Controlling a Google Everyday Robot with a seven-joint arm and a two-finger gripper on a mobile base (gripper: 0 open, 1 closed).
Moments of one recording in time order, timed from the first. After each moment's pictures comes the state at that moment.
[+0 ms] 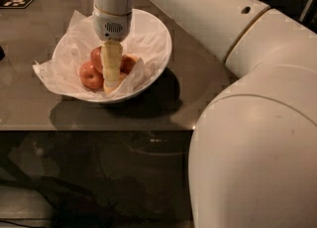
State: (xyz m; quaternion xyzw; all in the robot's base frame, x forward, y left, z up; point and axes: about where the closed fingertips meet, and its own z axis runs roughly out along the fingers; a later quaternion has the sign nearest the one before) arm 0.603 0.117 0.892 -0.77 0.63 0.07 0.11
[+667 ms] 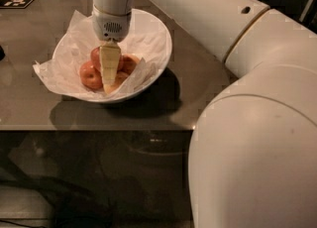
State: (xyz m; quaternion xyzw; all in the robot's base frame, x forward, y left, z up) arm 0.604 0.119 0.891 -0.77 0.63 0.07 0.11
